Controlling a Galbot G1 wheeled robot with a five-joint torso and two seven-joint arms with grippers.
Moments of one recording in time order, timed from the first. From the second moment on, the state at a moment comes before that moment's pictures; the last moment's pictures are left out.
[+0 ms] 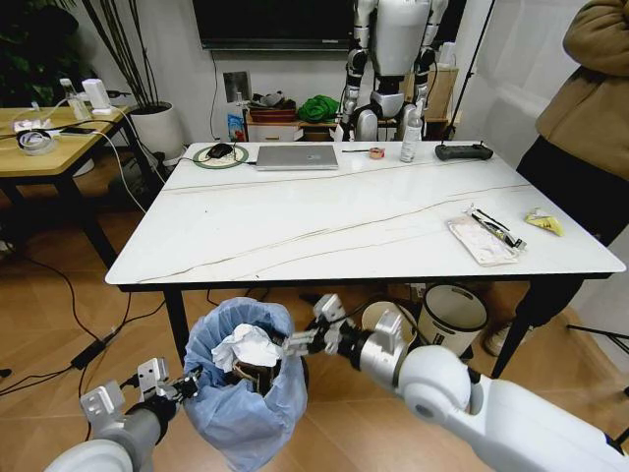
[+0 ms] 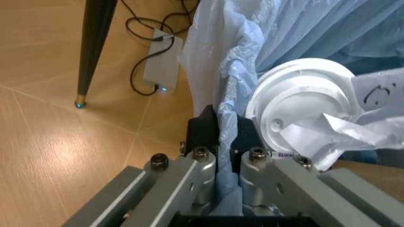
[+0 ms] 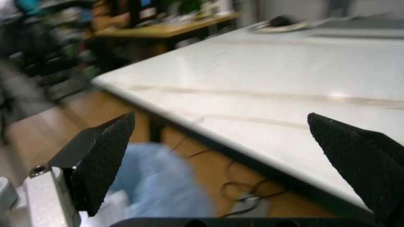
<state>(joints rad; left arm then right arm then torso) 1.76 -1.14 -0.69 -2.32 -1.17 0.56 -0.51 -0.78 0.80 -0.29 2.09 0.85 -0.16 0.17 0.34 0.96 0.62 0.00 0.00</state>
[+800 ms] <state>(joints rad) 1.73 -1.14 -0.68 -2.29 -1.16 0.55 -0.50 -1.31 0.87 0.55 1.89 0.77 0.10 0.06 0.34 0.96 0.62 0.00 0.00</state>
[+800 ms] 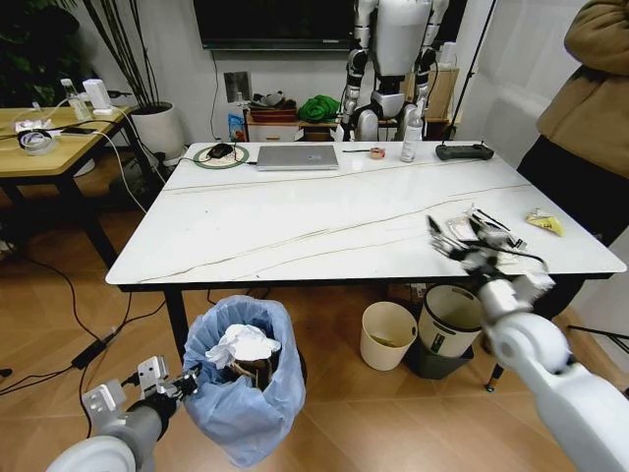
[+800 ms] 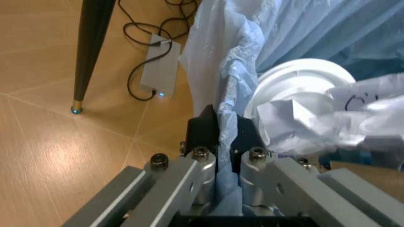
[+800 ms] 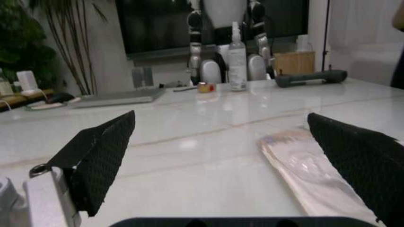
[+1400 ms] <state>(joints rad) 1.72 -1.16 -0.67 -2.28 -1.15 0.55 -0.49 -1.59 1.03 0.82 2.02 0.69 0.10 0.01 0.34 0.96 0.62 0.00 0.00</state>
